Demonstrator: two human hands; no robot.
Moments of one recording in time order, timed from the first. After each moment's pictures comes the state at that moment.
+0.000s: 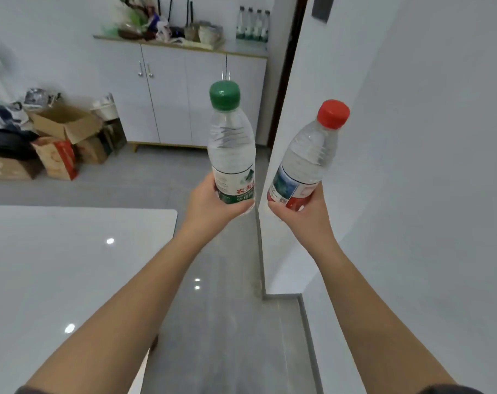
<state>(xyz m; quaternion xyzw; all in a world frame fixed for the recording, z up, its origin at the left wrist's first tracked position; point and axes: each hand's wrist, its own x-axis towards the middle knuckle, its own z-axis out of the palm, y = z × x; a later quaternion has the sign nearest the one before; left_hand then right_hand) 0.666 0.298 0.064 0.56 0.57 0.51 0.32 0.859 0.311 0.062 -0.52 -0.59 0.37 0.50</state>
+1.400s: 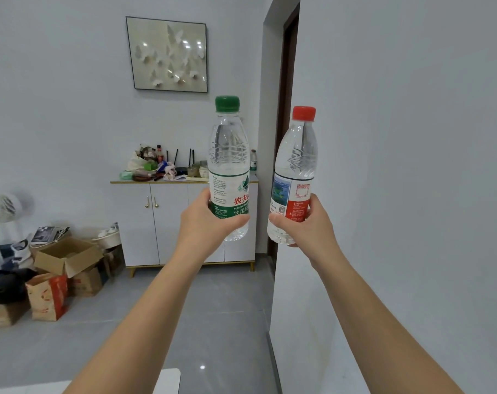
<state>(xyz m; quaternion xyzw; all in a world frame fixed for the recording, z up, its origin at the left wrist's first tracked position) 0.610 0.434 0.255 0.61 0.51 0.58 0.20 0.808 0.451 0.246 -0.48 -0.59 0.29 0.58</state>
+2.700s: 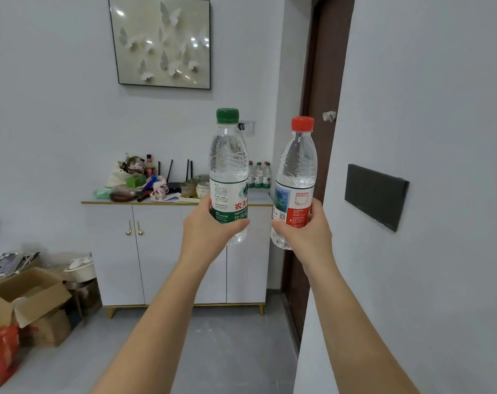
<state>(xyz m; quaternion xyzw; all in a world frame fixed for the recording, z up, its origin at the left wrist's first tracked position) 0.585 0.894 0.241 0.57 0.54 0.59 0.18 0.770 0.922 0.225 -0.46 -0.58 0.28 0.61</state>
